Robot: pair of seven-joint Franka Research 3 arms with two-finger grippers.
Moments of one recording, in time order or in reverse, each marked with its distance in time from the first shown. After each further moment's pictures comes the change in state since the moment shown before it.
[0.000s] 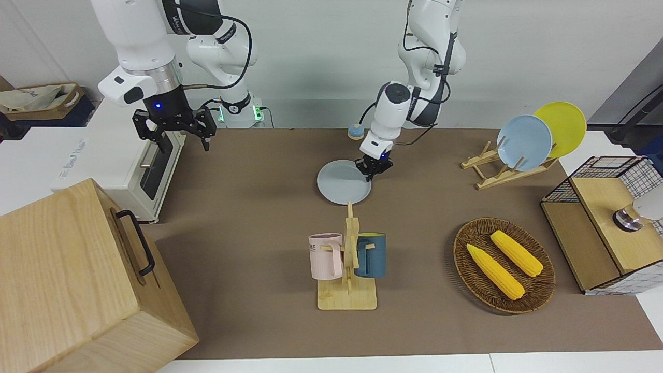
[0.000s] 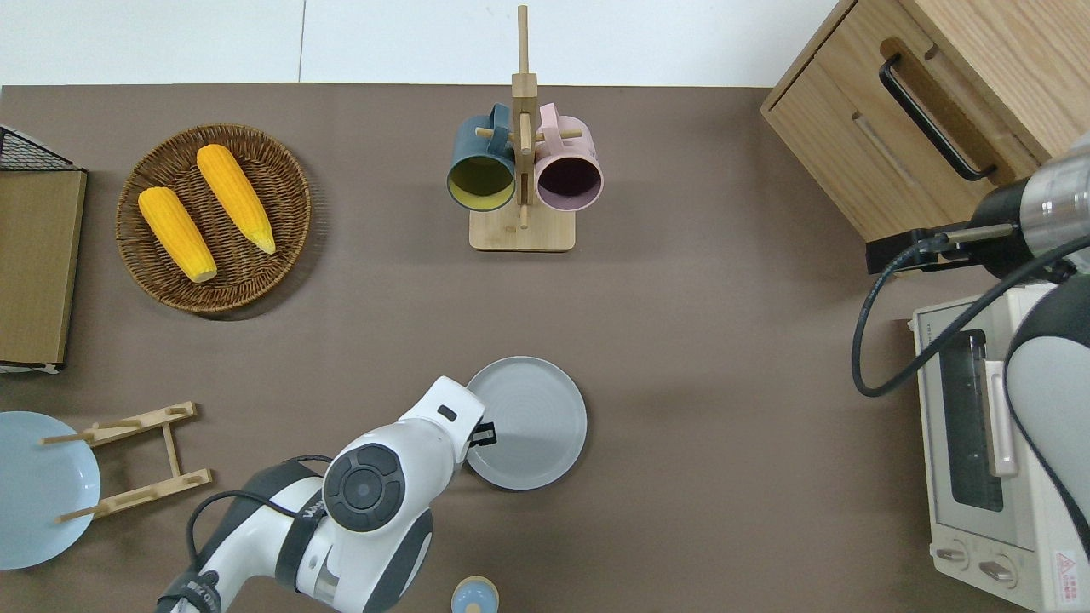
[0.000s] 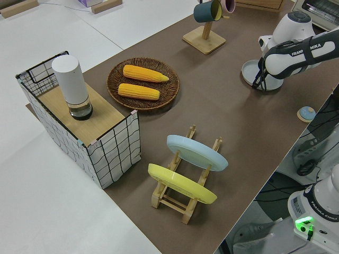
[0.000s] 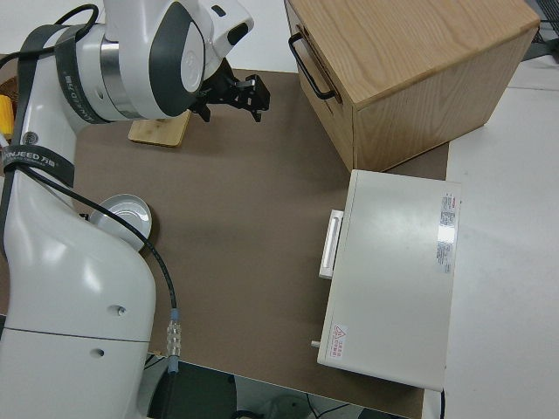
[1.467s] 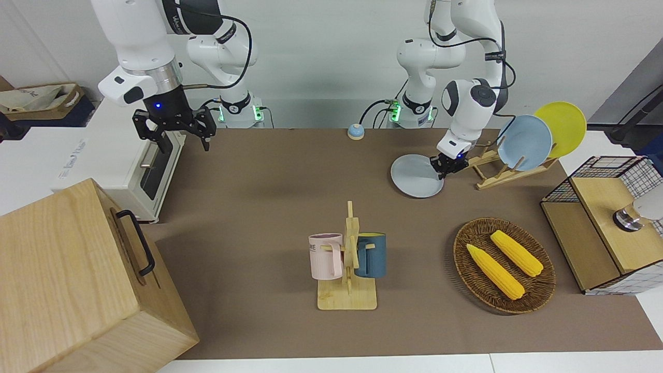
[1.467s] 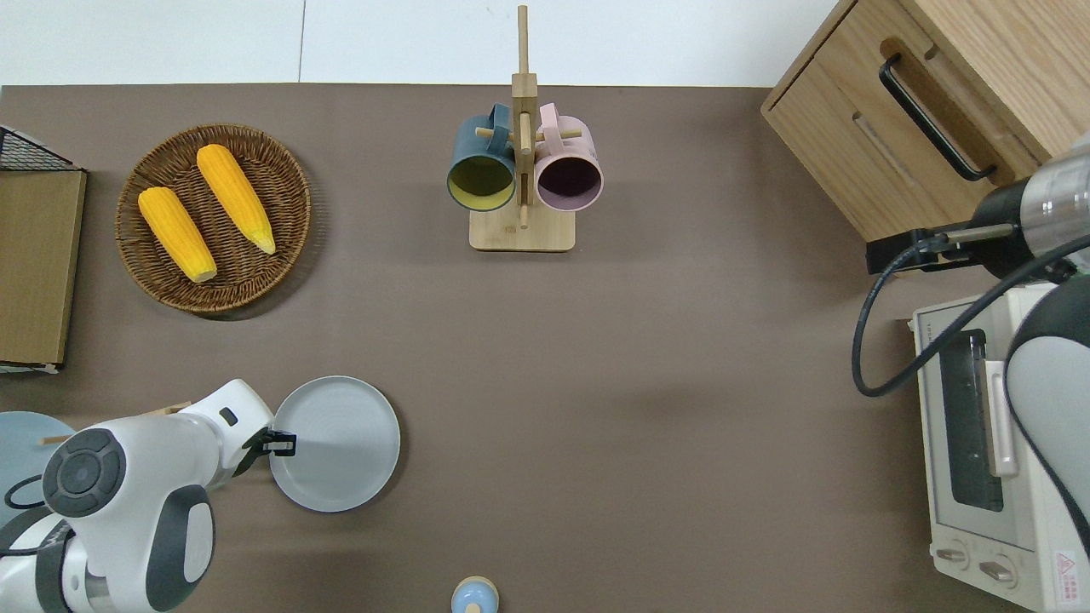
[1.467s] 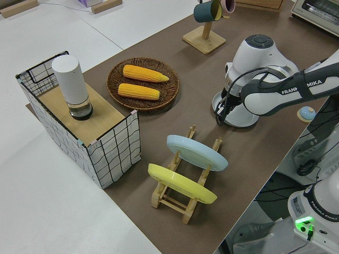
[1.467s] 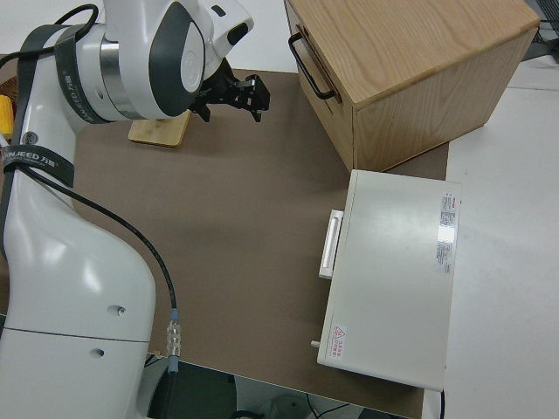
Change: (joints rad) left arm 0.529 -0.167 0.009 -0.153 0.084 -0.115 0.682; right arm 0.000 0.000 0.000 0.000 0.000 0.000 0.000
